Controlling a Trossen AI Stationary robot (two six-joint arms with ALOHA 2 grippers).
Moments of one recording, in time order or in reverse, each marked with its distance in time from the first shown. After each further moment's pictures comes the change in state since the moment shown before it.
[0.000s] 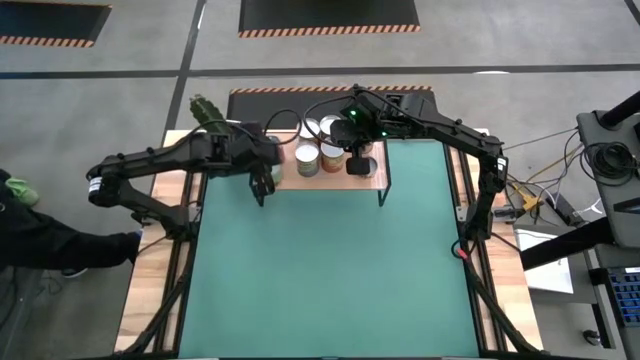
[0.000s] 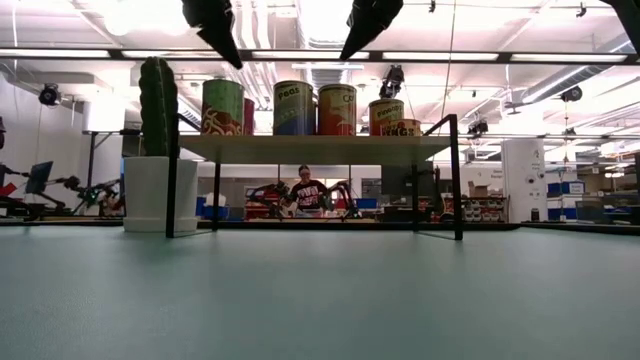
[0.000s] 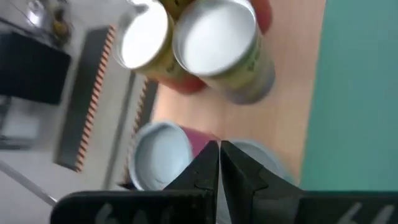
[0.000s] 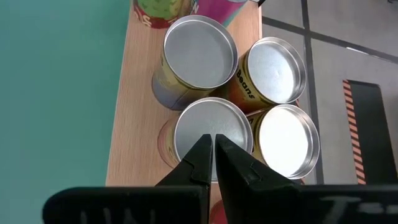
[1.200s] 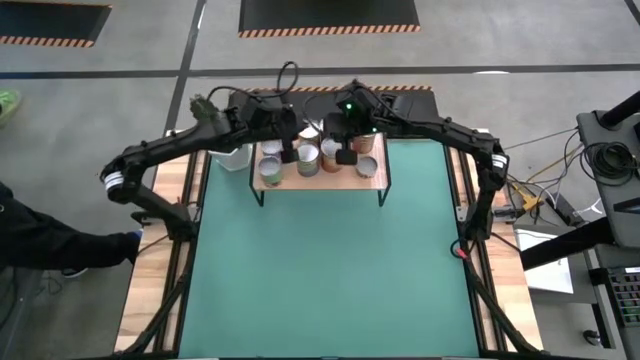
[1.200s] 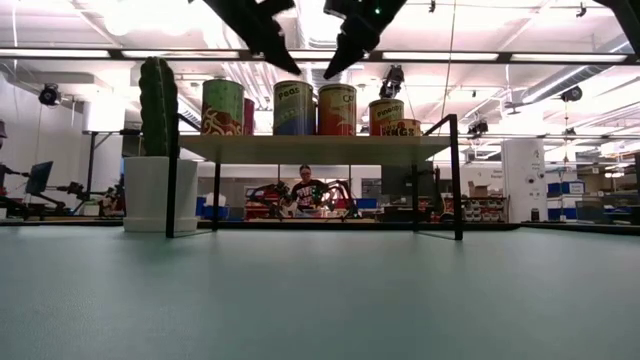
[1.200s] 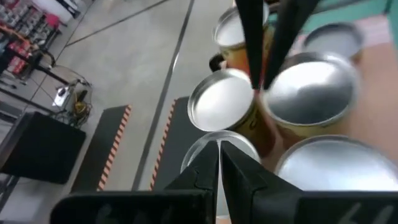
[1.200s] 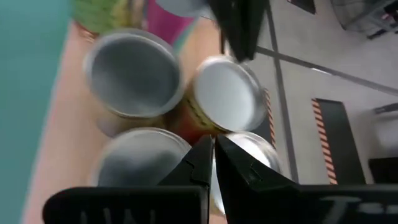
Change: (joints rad) left arm 0.269 0.131 0.003 0.542 0.300 0.339; right arm -0.069 -0.001 -0.154 0.295 -0.001 -0.070
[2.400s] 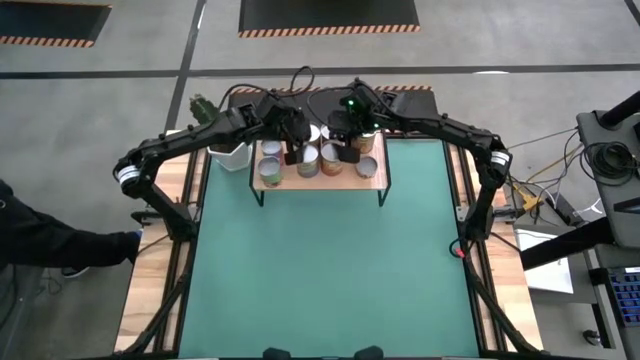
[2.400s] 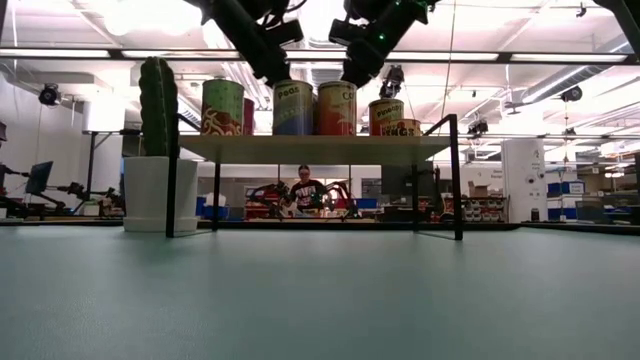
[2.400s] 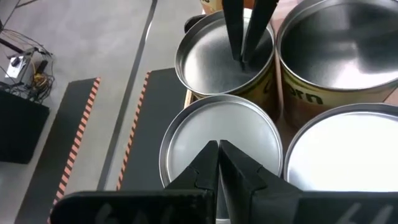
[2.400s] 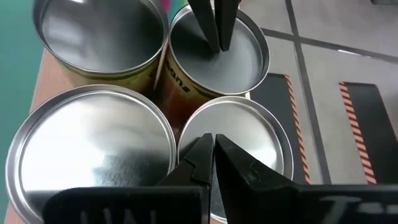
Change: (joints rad) left arm 0.046 0.117 0.029 -0.084 0.076 -0.031; right arm -0.081 -0.003 -0.128 0.057 -0.104 0.029
